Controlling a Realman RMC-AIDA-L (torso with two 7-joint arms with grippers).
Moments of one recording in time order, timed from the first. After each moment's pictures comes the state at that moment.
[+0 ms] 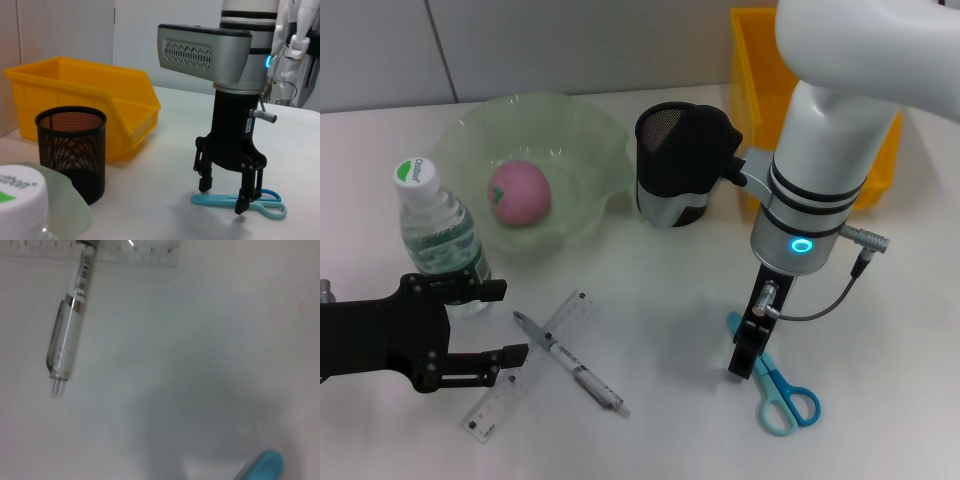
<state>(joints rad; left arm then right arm) -0.43 -2.04 0.82 0.78 2.01 1.68 -1.24 0.98 2.09 -1.70 -0.85 -2.57 -1.52 2.71</state>
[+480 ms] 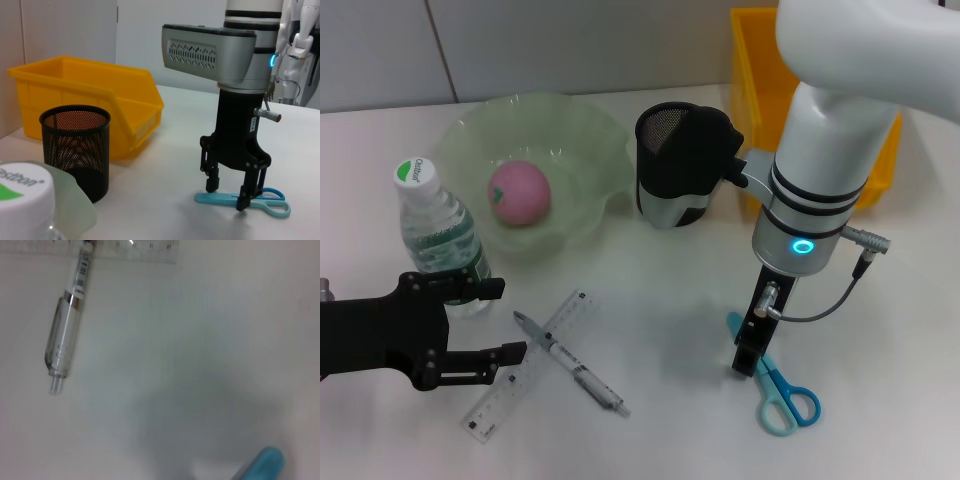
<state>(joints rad) -0.43 -2.04 0.82 0.78 2.01 1.67 -1.24 0.97 2.09 -1.70 -0.84 -2.57 -1.52 2.71</state>
